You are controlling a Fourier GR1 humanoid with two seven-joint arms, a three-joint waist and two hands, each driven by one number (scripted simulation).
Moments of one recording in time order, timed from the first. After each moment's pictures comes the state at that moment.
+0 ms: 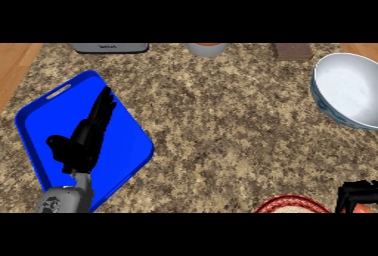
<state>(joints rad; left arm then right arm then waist) -0.13 0.09 -0.05 -1.57 -0.03 0.08 0.10 0.22 -0.67 0.01 -1.46 0.28 0.47 -0.78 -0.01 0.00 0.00</state>
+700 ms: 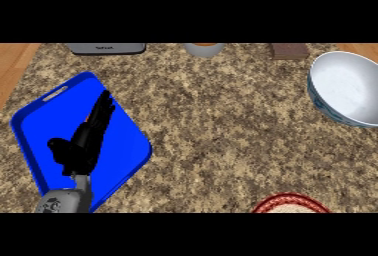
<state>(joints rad) -0.11 0.09 -0.03 -1.54 -0.02 0.07 0.07 0.37 -0.90 -0.32 -1.79 -0.21 0.45 -0.78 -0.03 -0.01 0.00</state>
